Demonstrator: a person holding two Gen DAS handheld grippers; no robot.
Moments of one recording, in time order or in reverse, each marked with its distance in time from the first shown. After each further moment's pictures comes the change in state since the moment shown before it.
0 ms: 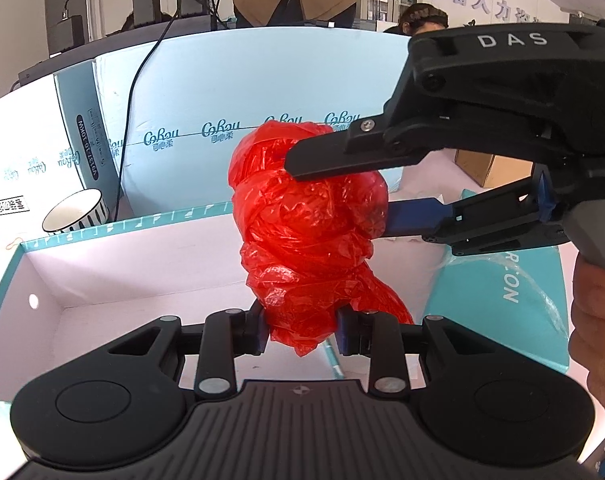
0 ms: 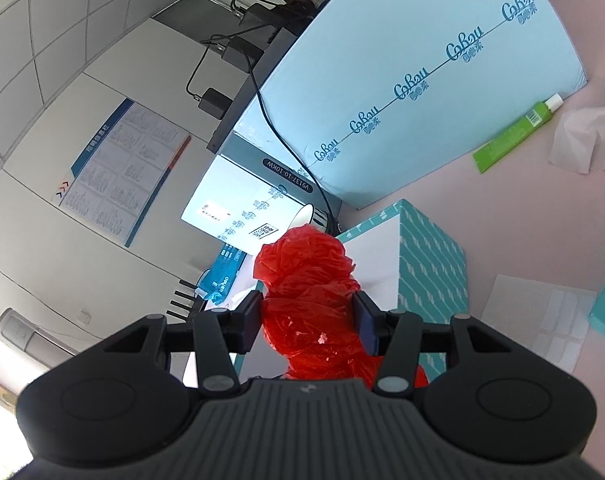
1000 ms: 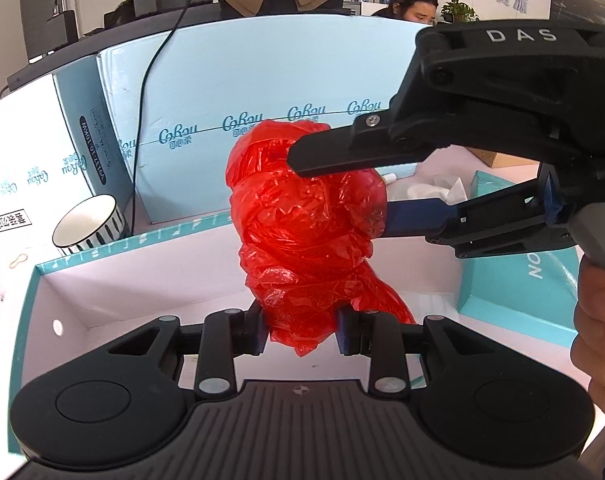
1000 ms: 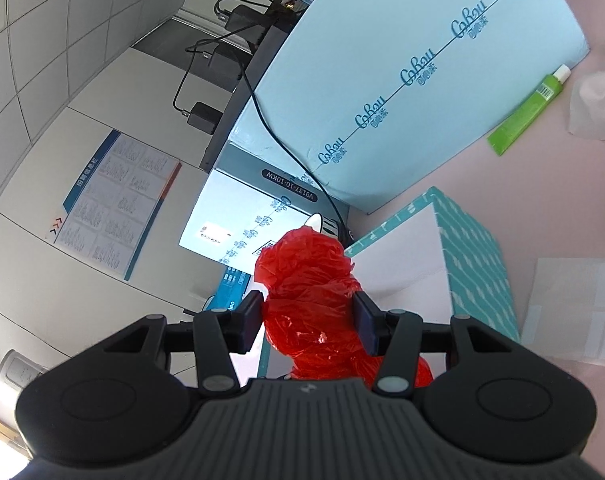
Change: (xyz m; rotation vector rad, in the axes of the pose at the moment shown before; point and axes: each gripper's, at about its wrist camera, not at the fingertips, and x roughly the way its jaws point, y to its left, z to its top) left arm 0.012 0.056 0.014 0.070 0.050 -0.035; right arm 0.040 0.019 -0.011 0.100 -0.069 -0.012
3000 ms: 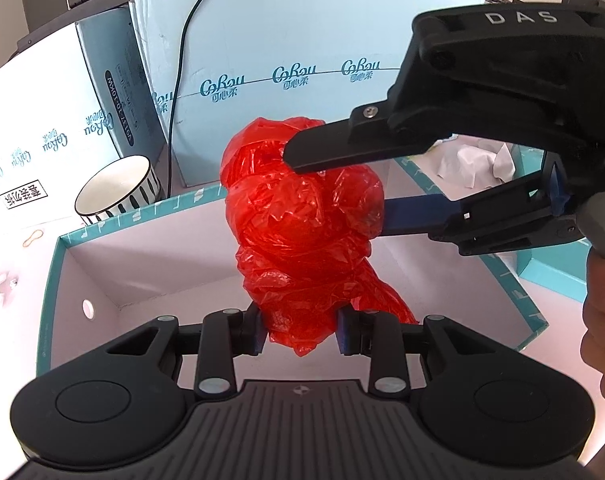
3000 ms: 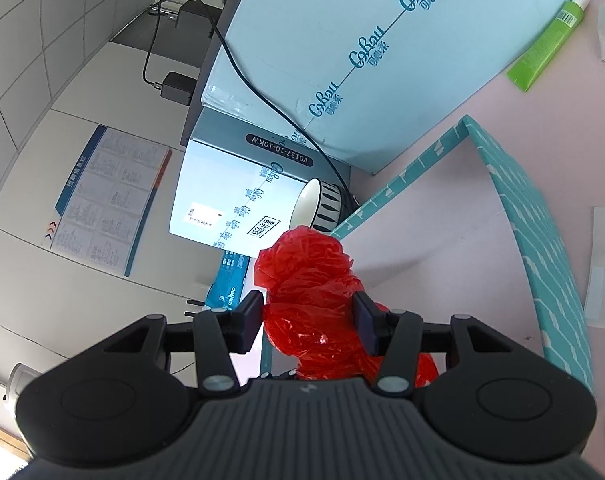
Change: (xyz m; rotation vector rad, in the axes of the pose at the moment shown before) left arm 0.028 0.057 -0.012 0.003 0.099 0.030; right arm 0.064 -0.006 -0.014 0.092 0.073 0.003
